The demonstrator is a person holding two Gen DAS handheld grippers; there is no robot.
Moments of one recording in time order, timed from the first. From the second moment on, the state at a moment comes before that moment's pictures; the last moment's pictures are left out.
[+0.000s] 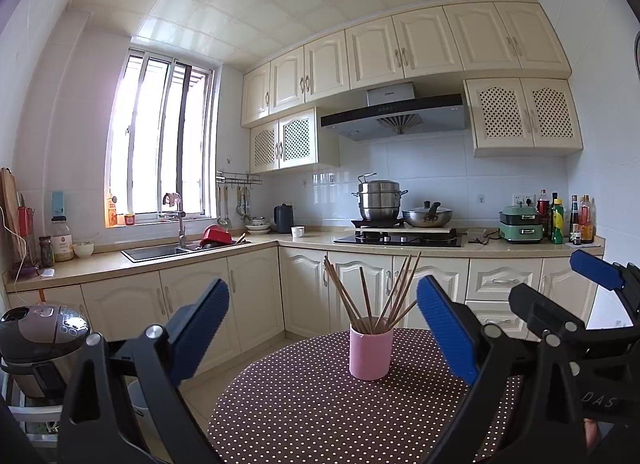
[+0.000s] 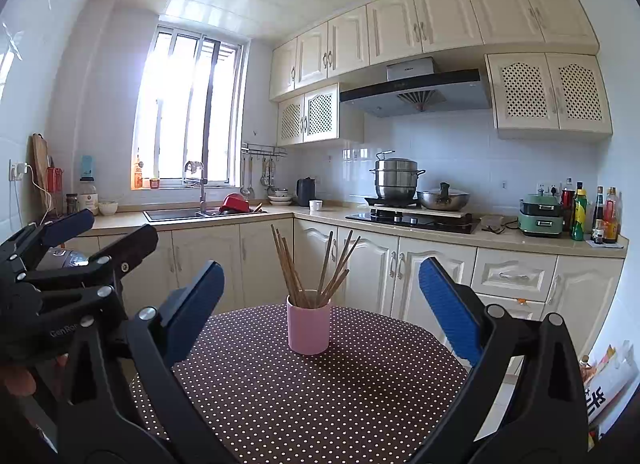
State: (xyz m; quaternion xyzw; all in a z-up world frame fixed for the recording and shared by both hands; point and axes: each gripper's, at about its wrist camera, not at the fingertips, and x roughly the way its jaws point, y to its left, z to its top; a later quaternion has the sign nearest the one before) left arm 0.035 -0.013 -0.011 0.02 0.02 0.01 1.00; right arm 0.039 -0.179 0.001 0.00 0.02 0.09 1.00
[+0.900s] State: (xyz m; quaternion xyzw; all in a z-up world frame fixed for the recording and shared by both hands) left arm 0.040 -0.012 -0.014 0.03 0.02 0.01 1.00; right arm 0.039 -0.180 -0.002 0.00 0.03 0.09 1.00
